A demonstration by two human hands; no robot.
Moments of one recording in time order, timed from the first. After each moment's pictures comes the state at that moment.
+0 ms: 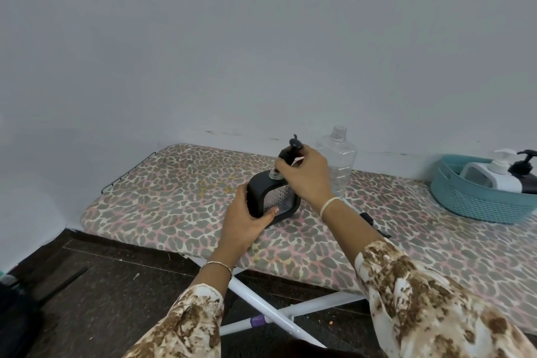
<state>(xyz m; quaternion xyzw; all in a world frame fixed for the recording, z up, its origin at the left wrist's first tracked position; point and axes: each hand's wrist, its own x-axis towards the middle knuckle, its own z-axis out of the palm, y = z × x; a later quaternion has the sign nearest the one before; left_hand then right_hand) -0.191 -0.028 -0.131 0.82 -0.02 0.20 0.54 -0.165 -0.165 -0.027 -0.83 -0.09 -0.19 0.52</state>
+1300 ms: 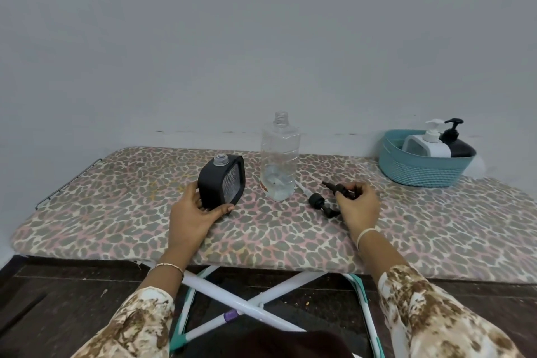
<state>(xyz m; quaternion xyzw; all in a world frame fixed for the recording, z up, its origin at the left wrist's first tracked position) -0.198 -0.033 -0.132 0.82 -0.02 0.23 0.52 -0.173 -0.345 -0.133 -0.79 0.23 -0.25 0.51</state>
